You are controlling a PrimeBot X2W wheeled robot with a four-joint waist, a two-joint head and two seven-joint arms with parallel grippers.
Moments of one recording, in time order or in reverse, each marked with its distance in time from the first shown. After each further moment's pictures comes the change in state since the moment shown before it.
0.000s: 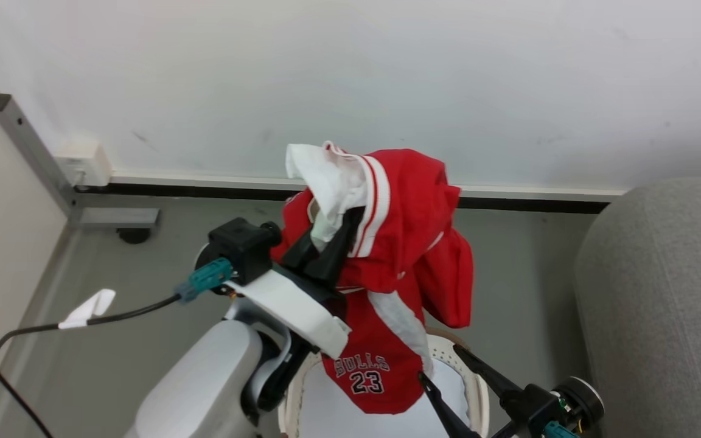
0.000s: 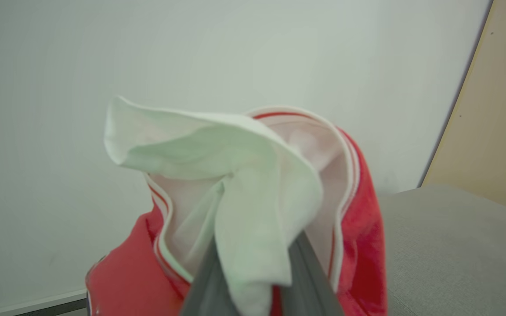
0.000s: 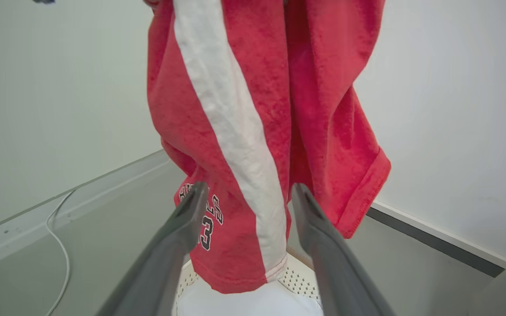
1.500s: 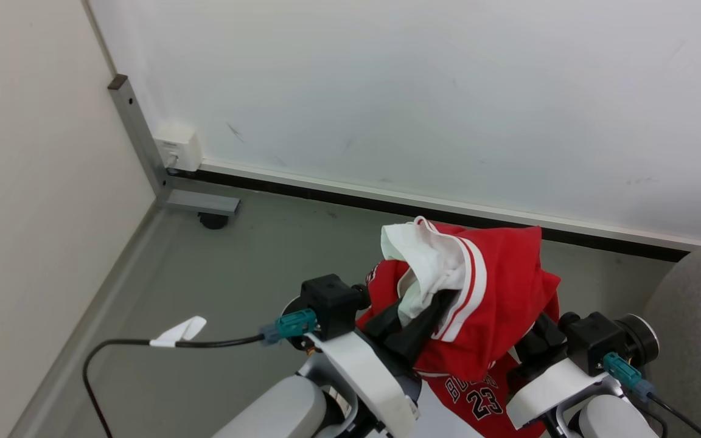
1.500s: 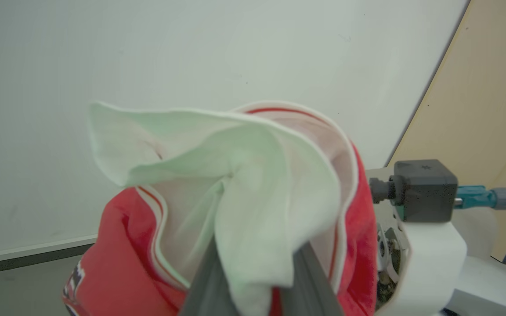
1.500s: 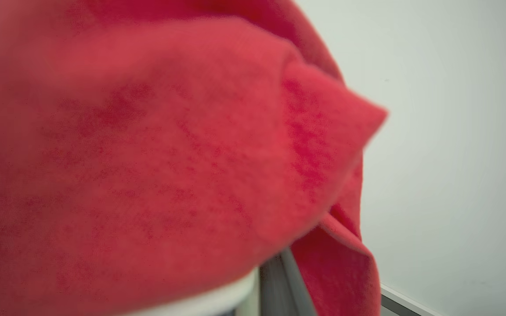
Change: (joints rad) left arm 0.068 -0.074 -0.178 -0.061 -0.068 -0.039 0.076; right arm -0.104 0.019 -0.220 -0.001 -0.034 0.000 0.000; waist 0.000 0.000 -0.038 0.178
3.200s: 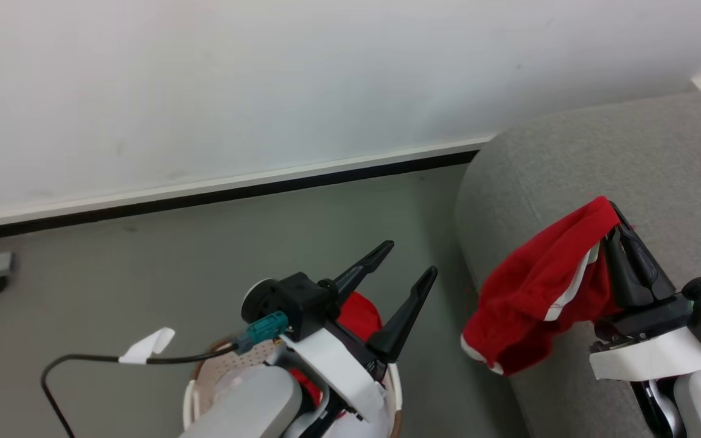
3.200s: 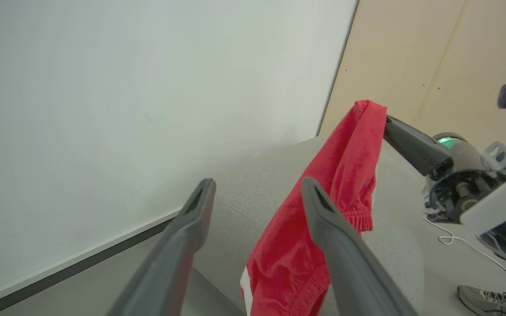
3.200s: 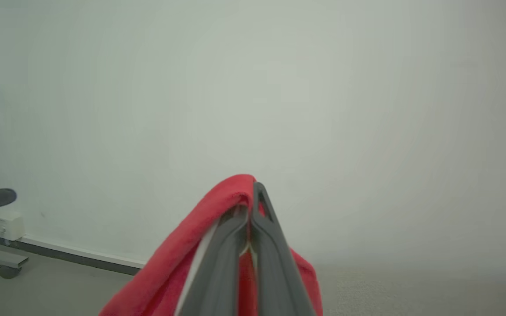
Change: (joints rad) left arm -0.029 0.067 0.003 0.050 0.082 0.042 -0.120; right arm 0.046 -0.092 -0.207 -0.283 0.009 0.000 0.000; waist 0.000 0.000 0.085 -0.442
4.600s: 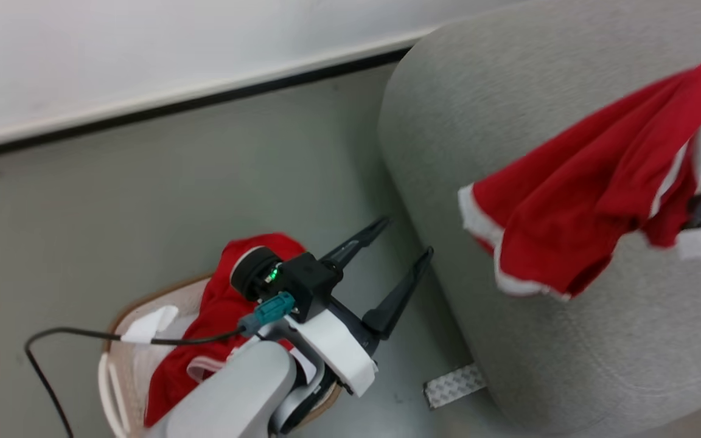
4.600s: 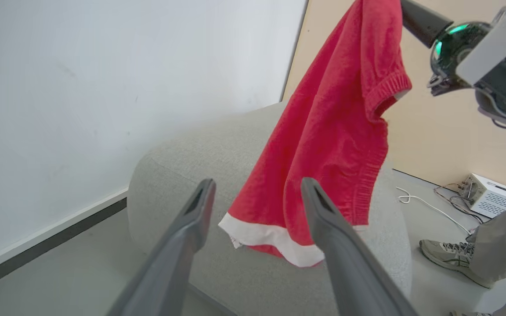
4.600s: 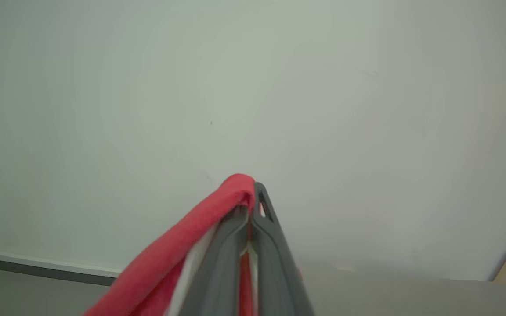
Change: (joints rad) left arm -0.085 0.028 -0.028 0.035 0.100 0.001 0.001; right arm -0.280 -0.146 -0.030 0.078 0.108 0.000 0.000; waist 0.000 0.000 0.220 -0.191
